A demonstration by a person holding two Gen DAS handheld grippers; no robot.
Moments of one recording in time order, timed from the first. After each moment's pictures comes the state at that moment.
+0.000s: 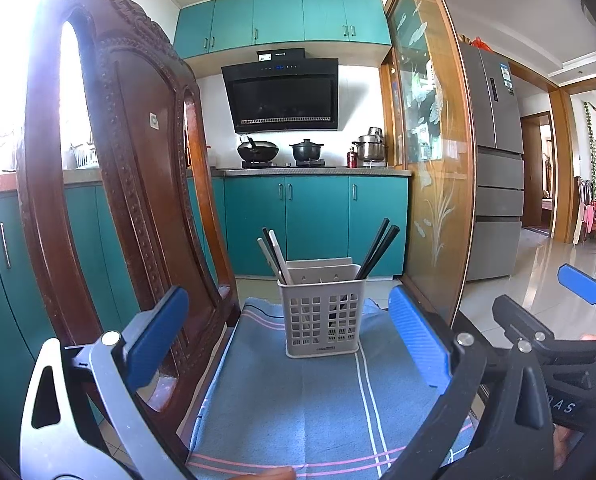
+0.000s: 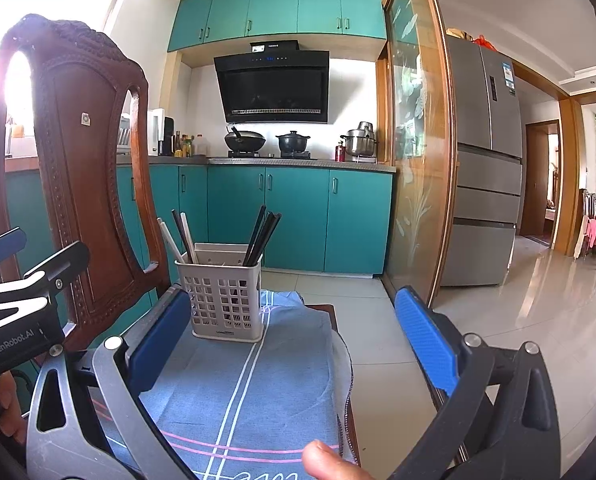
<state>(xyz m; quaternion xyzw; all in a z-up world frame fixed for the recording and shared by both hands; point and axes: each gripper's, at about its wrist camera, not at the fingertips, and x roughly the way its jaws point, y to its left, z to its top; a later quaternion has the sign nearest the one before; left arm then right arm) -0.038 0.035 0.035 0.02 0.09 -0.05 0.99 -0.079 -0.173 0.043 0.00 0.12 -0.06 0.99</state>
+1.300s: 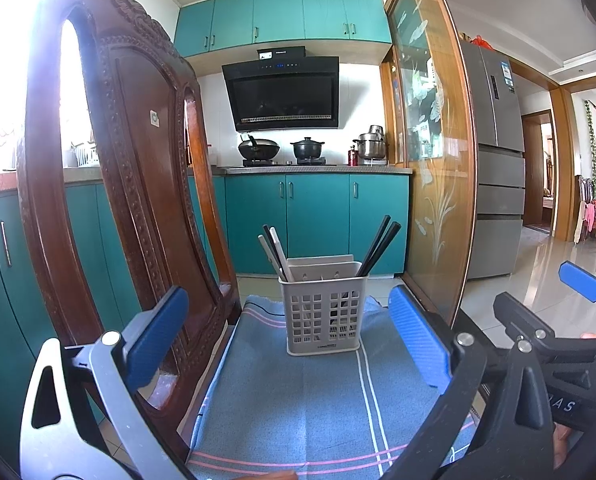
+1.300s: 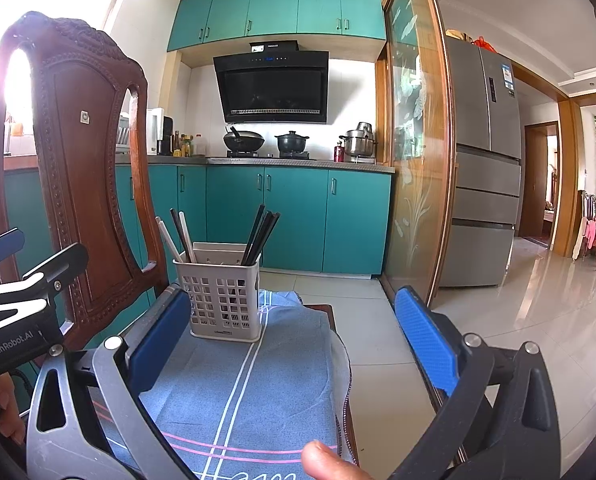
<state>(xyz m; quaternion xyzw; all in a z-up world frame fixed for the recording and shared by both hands) -0.035 0.037 0.034 0.02 0.09 -0.05 0.99 -0.077 -0.173 0.041 0.00 0.12 -0.06 0.99</state>
